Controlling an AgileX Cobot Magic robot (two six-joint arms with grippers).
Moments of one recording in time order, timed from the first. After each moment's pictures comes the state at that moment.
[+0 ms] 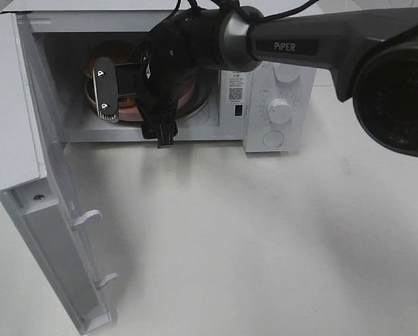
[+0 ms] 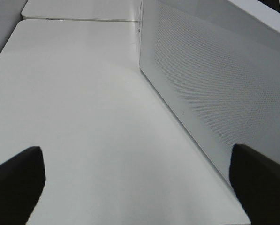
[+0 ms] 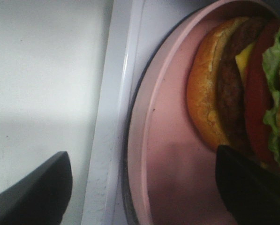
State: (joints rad) left arm 0.04 0.00 -0.52 -0.12 1.08 0.06; right arm 0.68 2.42 -2.00 -0.14 0.49 -1.07
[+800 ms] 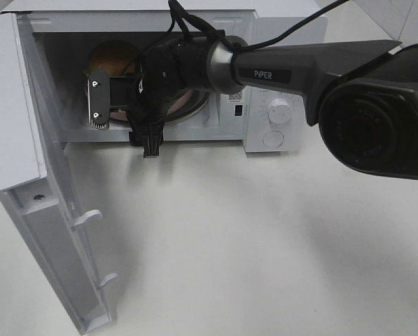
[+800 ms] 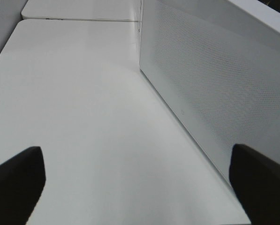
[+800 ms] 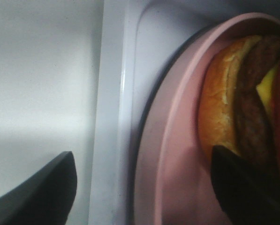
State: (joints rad) left arm 0.04 0.00 -0.52 -0.12 1.08 0.06; right arm 0.68 2.53 -2.09 -0.07 0.40 -1.06
